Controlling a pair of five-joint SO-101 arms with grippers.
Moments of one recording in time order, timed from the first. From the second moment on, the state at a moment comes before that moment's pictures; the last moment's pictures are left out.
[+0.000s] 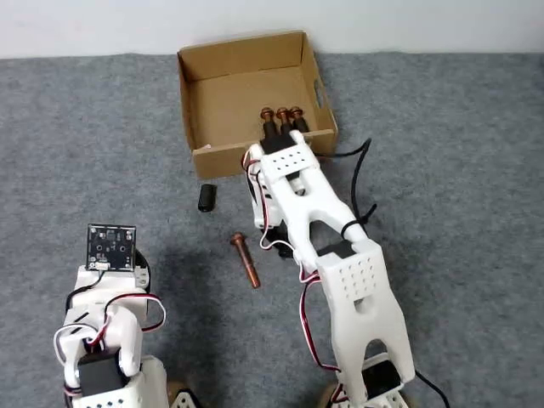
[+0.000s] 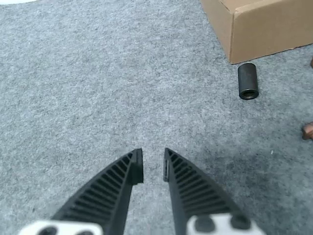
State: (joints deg) left arm -16.8 -101.1 86.0 65.2 -7.9; right arm -26.7 45.3 -35.0 100.6 -31.6
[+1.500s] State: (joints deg) left arm -7.0 -60.4 40.1 85.4 1.8; right arm -8.3 -64.6 41.8 91.9 -24.7
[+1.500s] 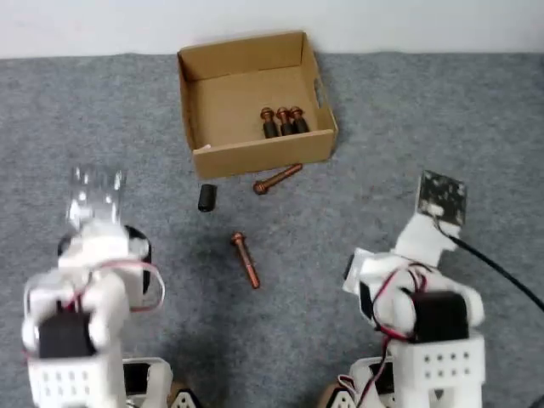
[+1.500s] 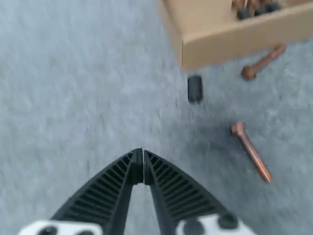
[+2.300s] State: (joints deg) left arm 20.1 -11.9 28.4 80.6 31.8; right arm 2.3 -88.1 56.4 89.2 -24.7
